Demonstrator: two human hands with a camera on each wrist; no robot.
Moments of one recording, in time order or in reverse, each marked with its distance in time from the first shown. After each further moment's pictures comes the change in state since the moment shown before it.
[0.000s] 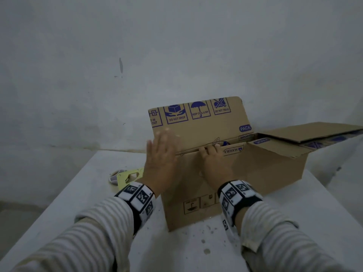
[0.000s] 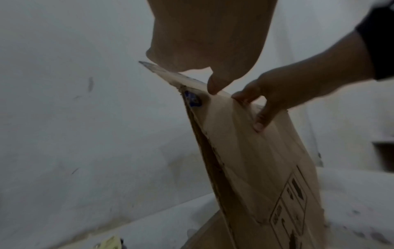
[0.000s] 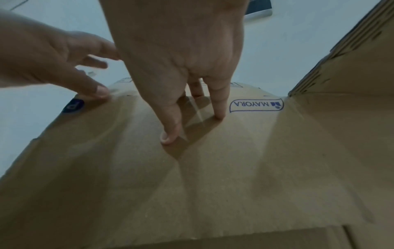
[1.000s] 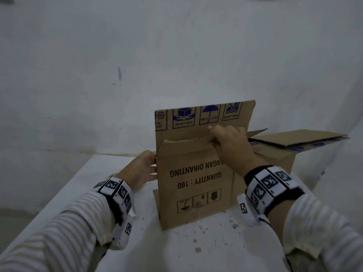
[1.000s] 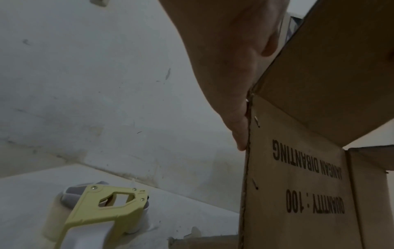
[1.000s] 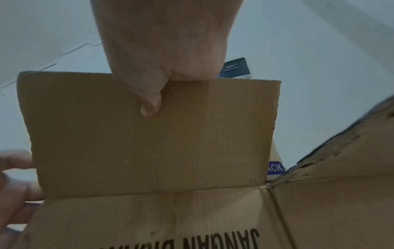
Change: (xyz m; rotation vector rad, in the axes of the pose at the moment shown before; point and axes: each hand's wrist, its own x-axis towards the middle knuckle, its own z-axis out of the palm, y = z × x) left_hand 0.000 -0.021 -0.037 -1.357 -0.556 -0.685; right_hand -0.027 0.037 -0.096 -0.014 0.597 -0.246
